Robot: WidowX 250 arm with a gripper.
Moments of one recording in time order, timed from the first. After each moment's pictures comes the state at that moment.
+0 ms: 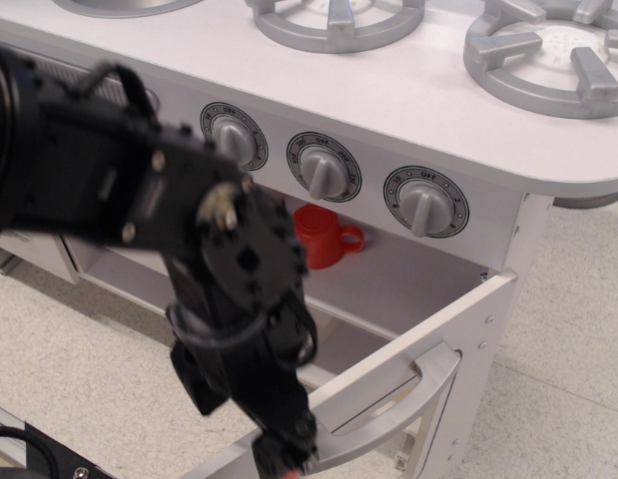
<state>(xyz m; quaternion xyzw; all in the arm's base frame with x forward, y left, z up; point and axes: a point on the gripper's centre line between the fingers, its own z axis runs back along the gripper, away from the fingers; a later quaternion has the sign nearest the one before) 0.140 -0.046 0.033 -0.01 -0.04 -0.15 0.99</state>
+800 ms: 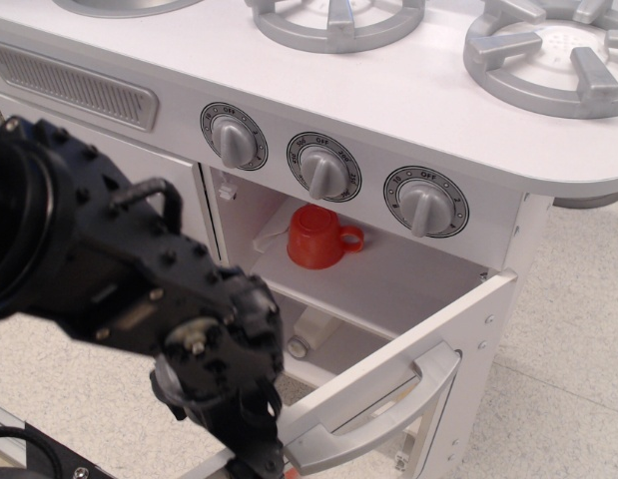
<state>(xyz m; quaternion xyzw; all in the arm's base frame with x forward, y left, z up) 0.144 -0.019 0.003 0.07 -0.08 -0.14 0.98</state>
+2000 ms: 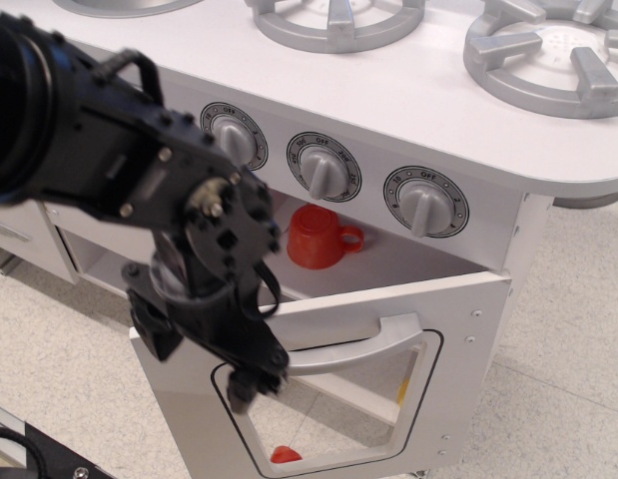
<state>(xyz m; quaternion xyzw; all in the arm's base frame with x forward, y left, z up) 0.164 -0.001 0.027 0.07 -0.06 -0.01 1.00</state>
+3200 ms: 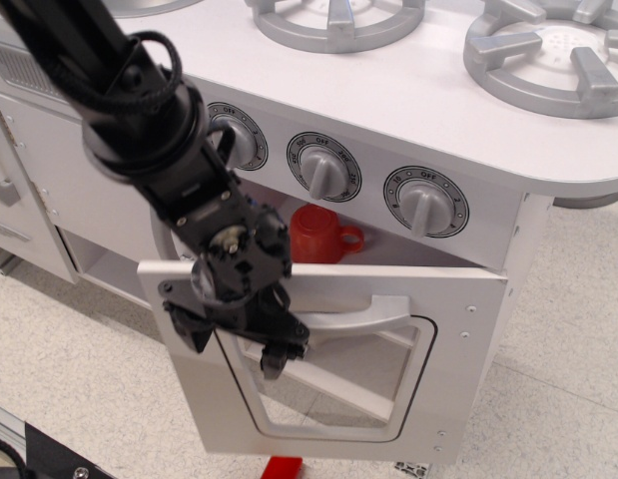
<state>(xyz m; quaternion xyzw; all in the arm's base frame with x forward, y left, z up) 0.218 0.028 -0.034 0.06 -0.11 0.09 0.99</state>
